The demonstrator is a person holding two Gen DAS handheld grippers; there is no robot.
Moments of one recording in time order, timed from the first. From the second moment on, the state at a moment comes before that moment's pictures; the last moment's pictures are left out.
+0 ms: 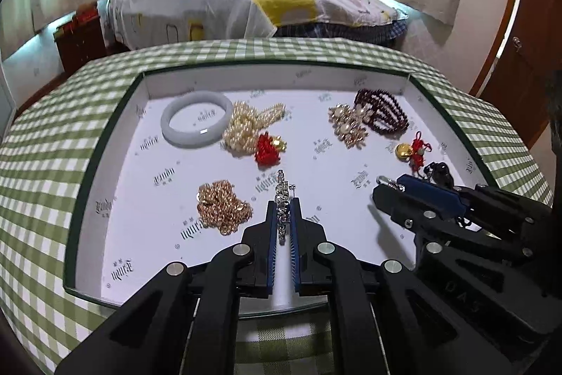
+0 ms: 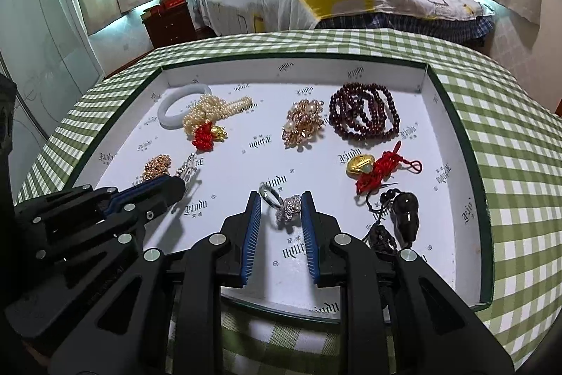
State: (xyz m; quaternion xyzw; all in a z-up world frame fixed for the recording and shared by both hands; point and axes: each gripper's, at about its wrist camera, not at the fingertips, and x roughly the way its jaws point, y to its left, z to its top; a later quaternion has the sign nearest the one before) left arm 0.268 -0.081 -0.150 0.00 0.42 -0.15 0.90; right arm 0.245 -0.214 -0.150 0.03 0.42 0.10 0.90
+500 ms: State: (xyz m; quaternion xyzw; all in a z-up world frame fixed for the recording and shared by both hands) left arm 0.257 -0.070 -0.142 -0.01 0.40 -0.12 0.91; right arm 0.235 -0.222 -0.141 0.03 0.41 0.09 0.91
